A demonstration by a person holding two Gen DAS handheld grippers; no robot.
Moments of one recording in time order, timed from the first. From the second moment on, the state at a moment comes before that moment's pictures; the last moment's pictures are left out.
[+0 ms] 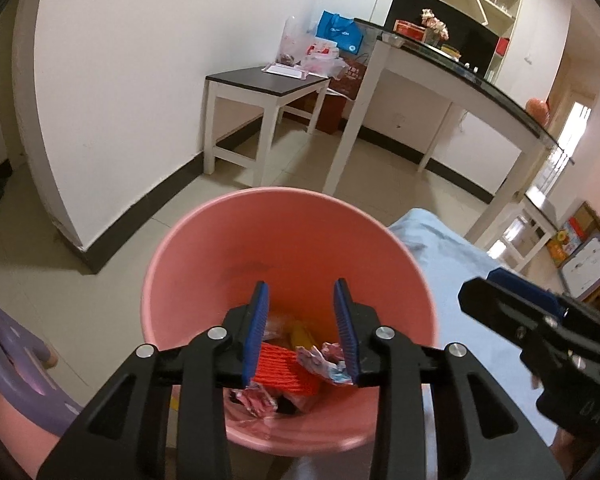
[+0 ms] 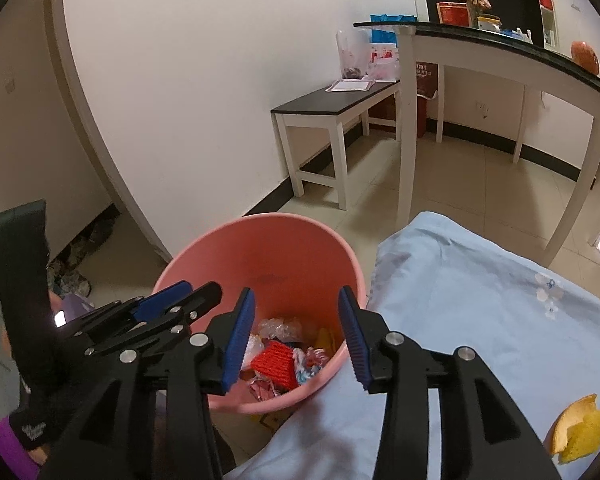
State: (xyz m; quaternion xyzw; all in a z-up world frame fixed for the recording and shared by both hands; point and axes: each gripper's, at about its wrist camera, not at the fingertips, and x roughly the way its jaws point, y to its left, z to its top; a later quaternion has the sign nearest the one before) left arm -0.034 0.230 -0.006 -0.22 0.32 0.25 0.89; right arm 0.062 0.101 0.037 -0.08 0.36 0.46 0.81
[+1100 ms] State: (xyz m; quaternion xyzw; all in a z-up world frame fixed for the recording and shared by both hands) left arm 0.034 0.063 0.008 -0.15 0.35 0.03 0.93; right arm 0.100 -0.163 0.013 0.01 0.38 0.27 0.89
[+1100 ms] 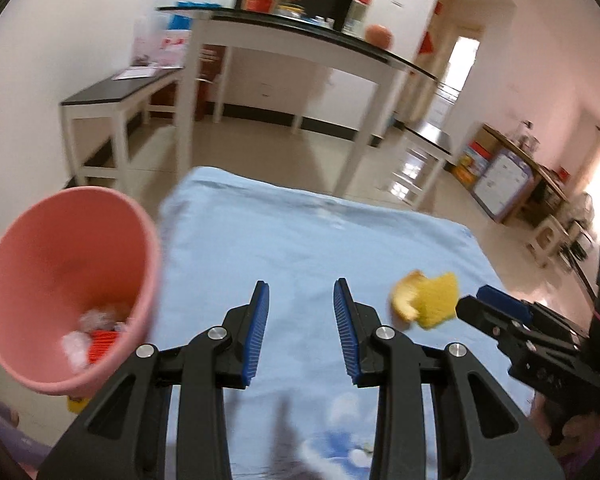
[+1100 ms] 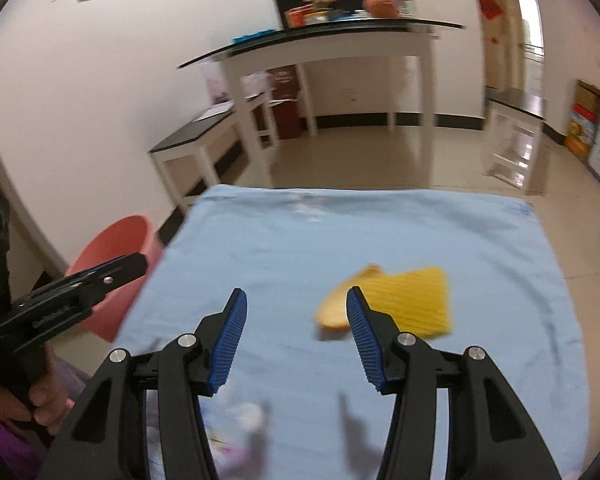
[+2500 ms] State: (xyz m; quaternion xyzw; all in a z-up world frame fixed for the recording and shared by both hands) left arm 0.077 0.025 -0.047 -0.15 0.41 0.02 0.90; right arm 0.148 -0.223 -0.056 0.14 0.50 0.25 0.82
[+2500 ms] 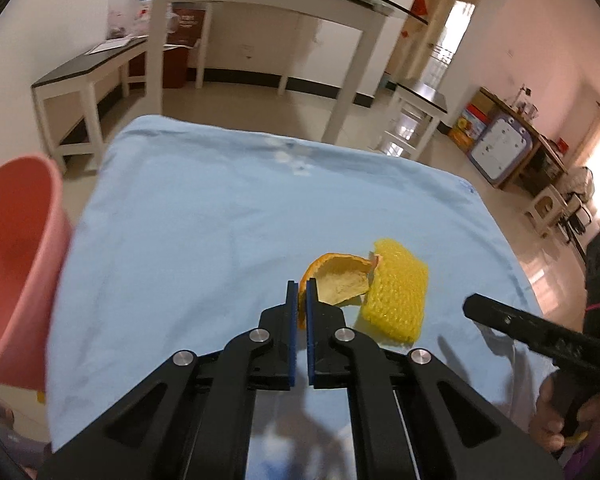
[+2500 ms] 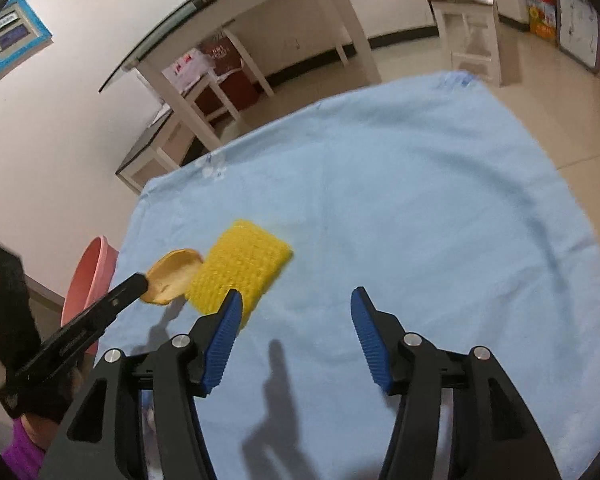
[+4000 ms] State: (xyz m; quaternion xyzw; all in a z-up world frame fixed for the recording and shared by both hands) left arm -0.069 0.039 0.011 -0.15 0.30 0.05 0.94; right arm -0.007 -0.131 0.039 -0.04 0.32 0.30 0.90
